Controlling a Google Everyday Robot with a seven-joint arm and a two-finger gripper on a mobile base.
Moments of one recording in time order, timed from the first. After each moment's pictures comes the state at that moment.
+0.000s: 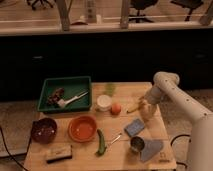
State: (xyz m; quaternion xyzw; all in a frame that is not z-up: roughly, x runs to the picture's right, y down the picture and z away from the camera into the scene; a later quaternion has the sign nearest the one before) arm 0.270 0.134 0.909 -0.34 -0.17 -0.08 0.92
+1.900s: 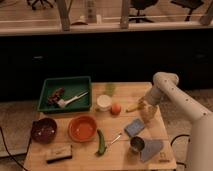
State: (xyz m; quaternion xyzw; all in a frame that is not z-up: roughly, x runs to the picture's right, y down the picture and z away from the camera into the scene) arm 0.273 0.142 0.907 -0.35 -0.16 -0.09 0.92
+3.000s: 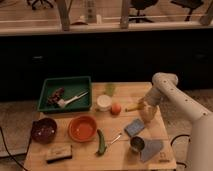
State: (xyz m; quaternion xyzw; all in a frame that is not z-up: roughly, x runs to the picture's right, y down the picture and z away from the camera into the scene) arm 0.273 0.146 0.906 -0.35 -0.16 -0.11 0.92
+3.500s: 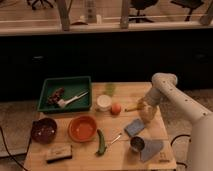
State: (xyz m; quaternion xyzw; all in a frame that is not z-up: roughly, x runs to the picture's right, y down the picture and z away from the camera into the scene) arm 0.271 0.147 0.905 -0.35 -0.16 -0.11 0.92
